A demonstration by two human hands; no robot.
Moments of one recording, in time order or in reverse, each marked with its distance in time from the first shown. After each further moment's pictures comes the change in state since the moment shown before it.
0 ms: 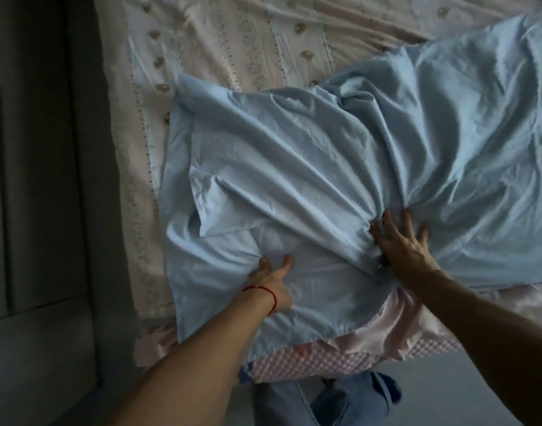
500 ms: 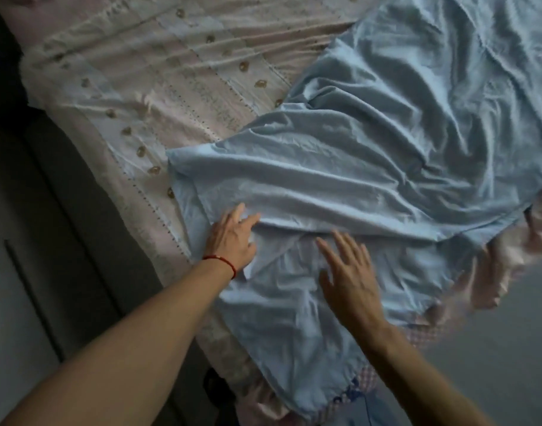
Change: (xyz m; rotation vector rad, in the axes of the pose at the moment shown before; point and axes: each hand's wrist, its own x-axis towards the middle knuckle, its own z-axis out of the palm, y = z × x) left_hand 0.004 -0.092 -0.189 0.560 0.559 0.383; right_hand -0.047 -0.263 -0.067 0.810 0.535 0.383
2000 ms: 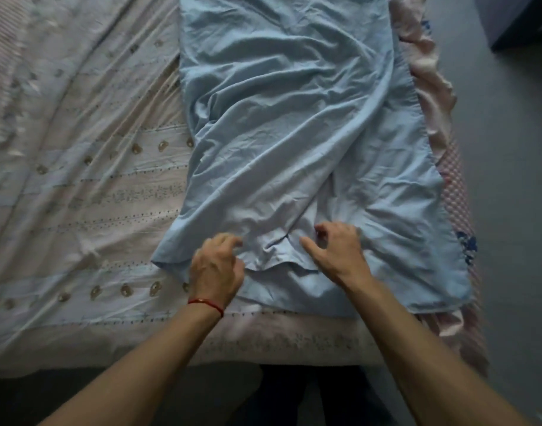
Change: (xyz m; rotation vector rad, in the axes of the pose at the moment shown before) left_hand 0.060 -0.125 -0.059 0.174 0.123 0.778; right_hand 0.031 -0.156 0.131 0.502 0.472 0.906
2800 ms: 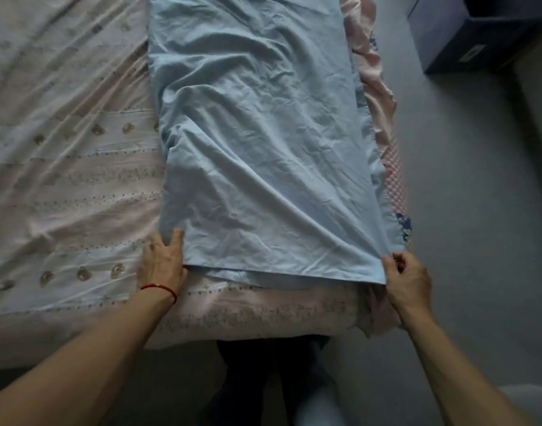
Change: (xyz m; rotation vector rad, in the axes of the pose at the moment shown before) left_hand -0.023 -0.053 0.018 0.306 -0.207 -0.166; right_hand -0.122 0.128 -0.088 0.041 0.492 0.366
